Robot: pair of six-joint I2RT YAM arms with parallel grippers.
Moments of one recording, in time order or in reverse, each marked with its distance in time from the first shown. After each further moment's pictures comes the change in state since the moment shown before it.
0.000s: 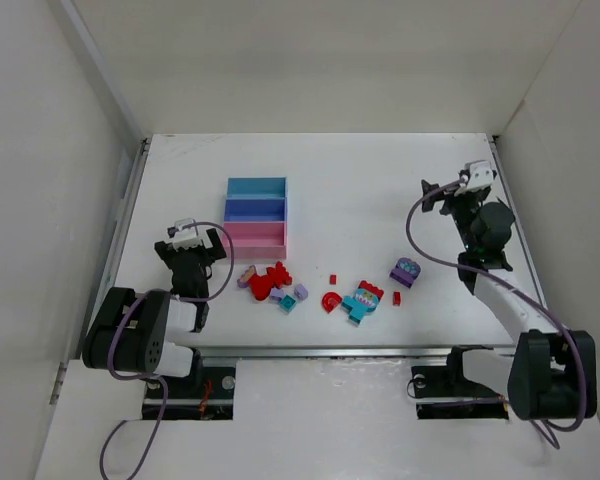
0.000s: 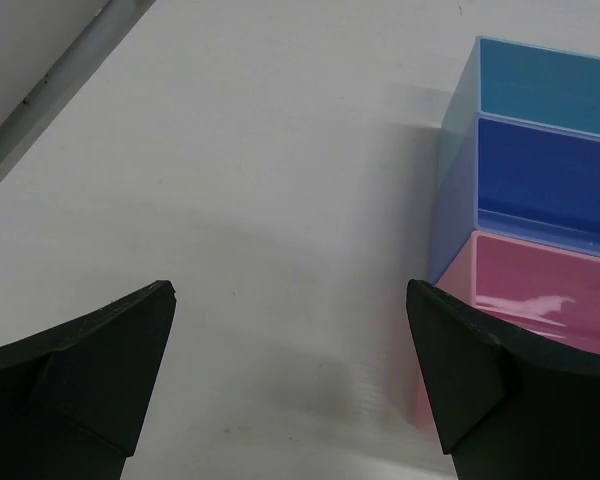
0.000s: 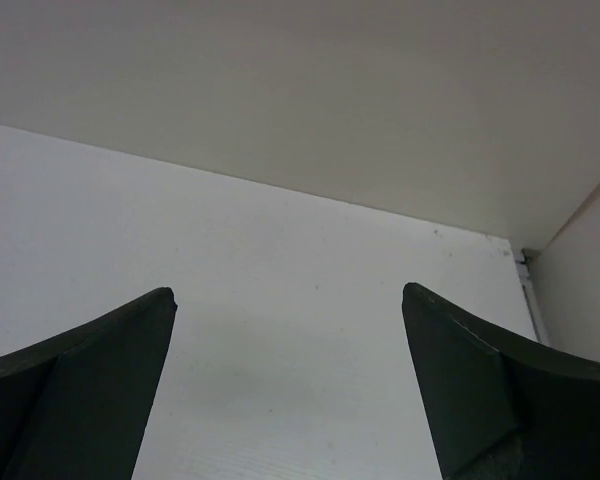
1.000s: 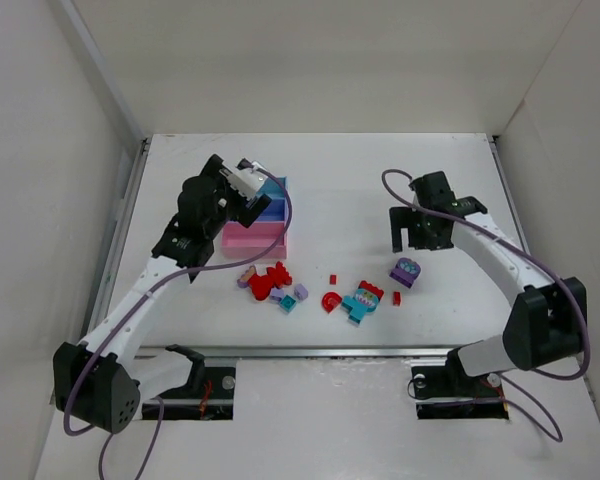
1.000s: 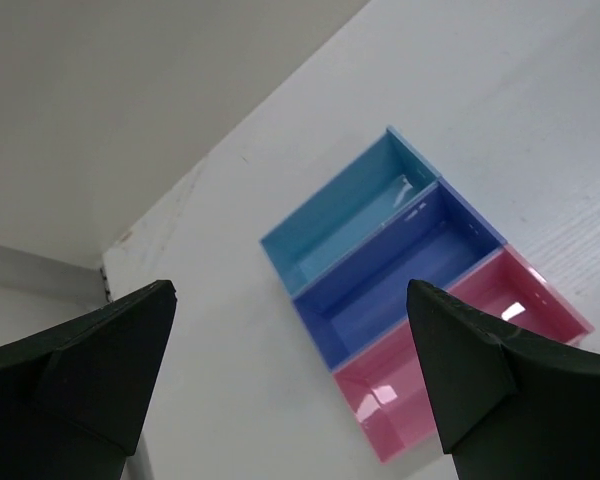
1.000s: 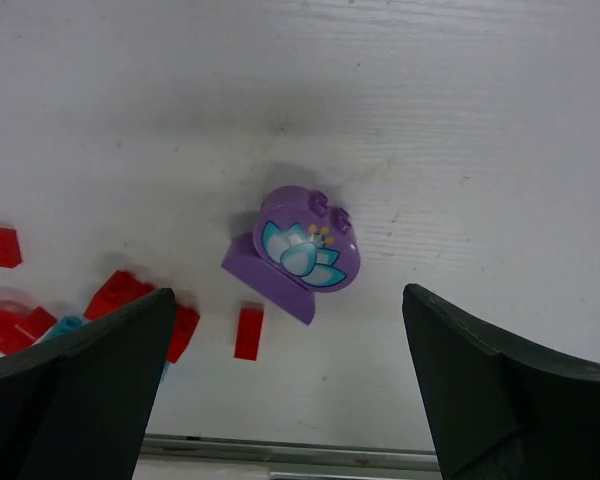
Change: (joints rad) left arm -0.249 -0.291 0.788 -1.184 0.351 0.641; right arm 0.272 0.270 0.575 -1.537 0.271 0.288
